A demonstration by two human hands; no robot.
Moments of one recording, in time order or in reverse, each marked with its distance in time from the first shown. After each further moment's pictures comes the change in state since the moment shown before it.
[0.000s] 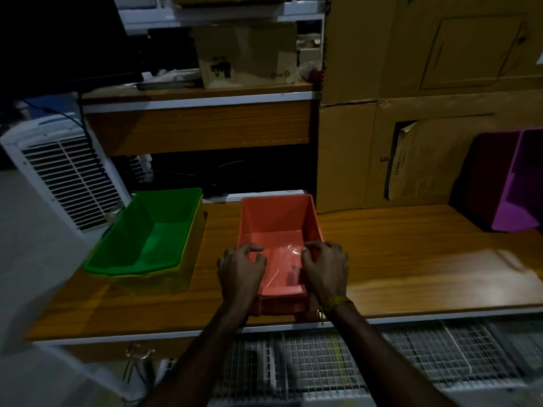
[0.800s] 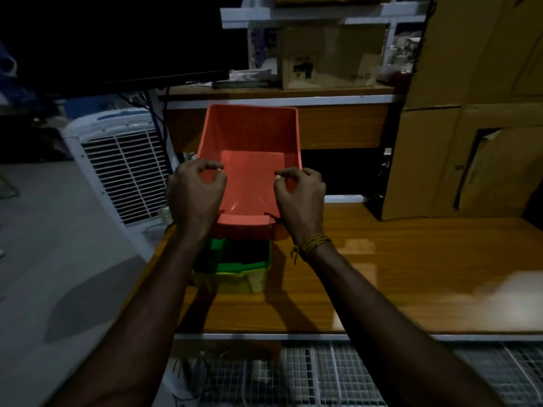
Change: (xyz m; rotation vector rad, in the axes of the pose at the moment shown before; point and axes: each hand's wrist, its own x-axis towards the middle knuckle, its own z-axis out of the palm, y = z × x) left_hand 0.159 -0.083 -0.260 -0.070 0.418 0.216; right_hand -0.034 -0.289 0.088 0.348 0.105 -0.278
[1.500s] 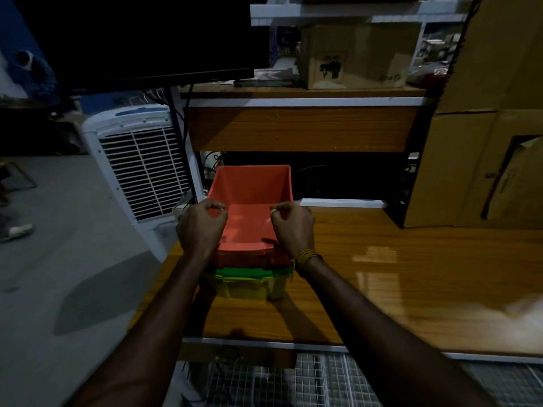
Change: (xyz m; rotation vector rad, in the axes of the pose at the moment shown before) left_hand -0.003 -0.104 0.023 0.121 -0.147 -0.174; right_hand -0.007 0.037 0.096 -0.058 -0.236 0.146
